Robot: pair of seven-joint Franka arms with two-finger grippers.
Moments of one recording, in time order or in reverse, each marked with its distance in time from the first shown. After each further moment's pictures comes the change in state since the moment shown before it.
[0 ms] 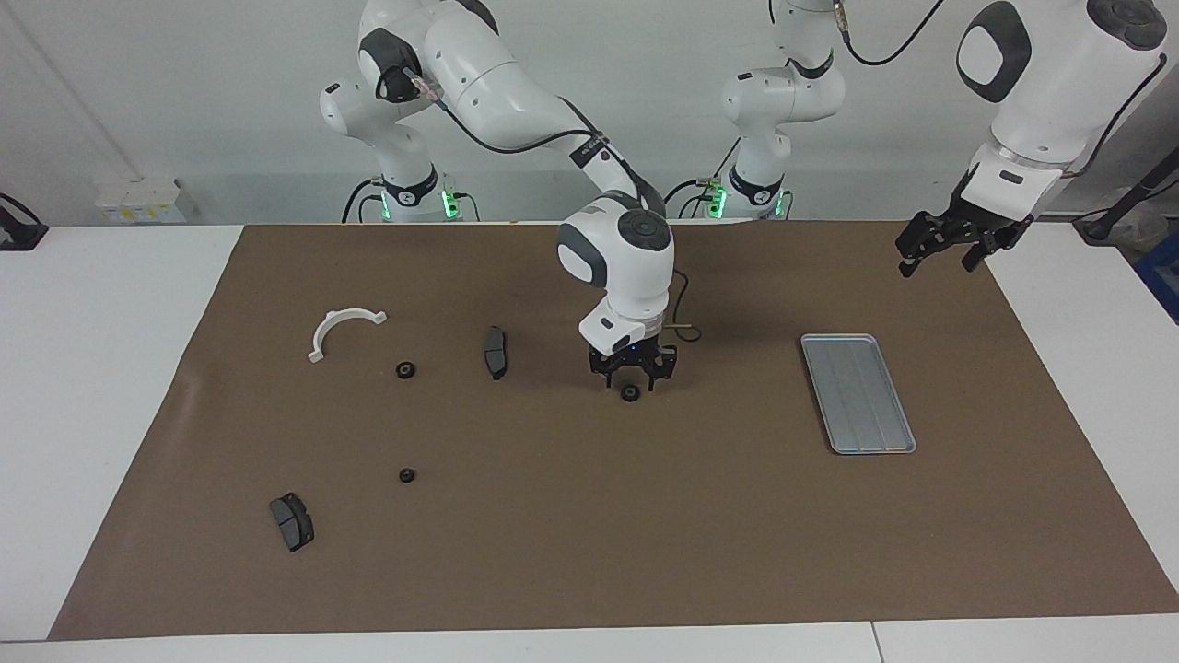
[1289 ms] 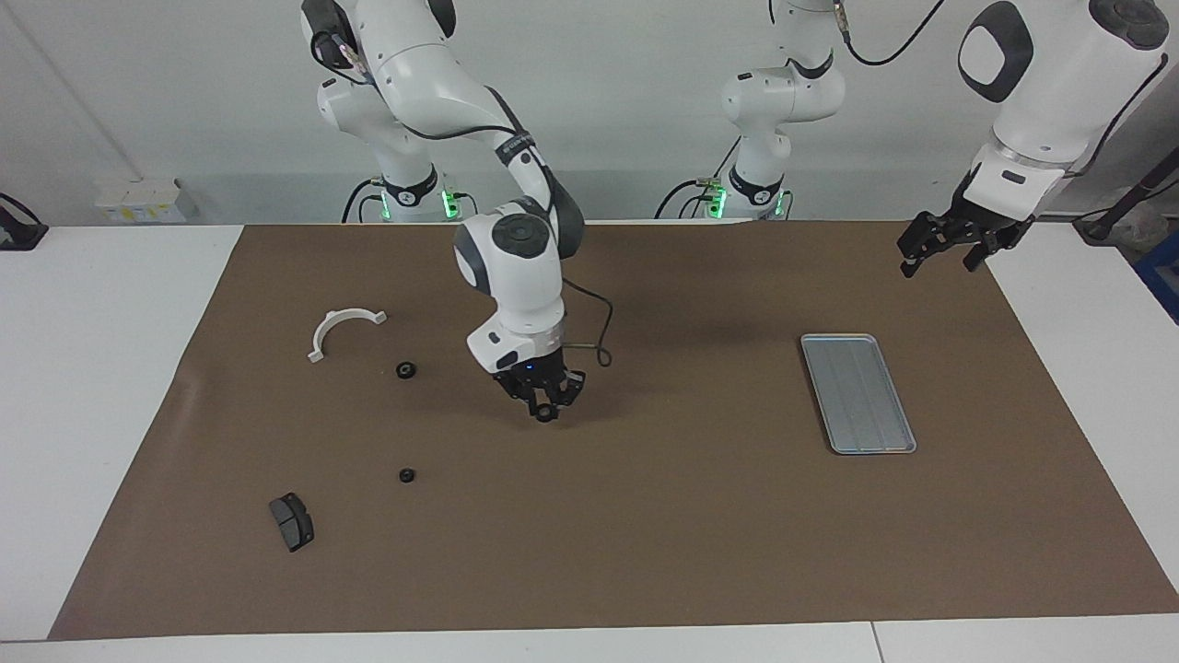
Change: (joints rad) left arm 0.002 0.000 0.008 0.000 0.000 0.002 -0.001; right arm -0.171 -0.105 0.003 -0.130 0.001 0.093 -0.101
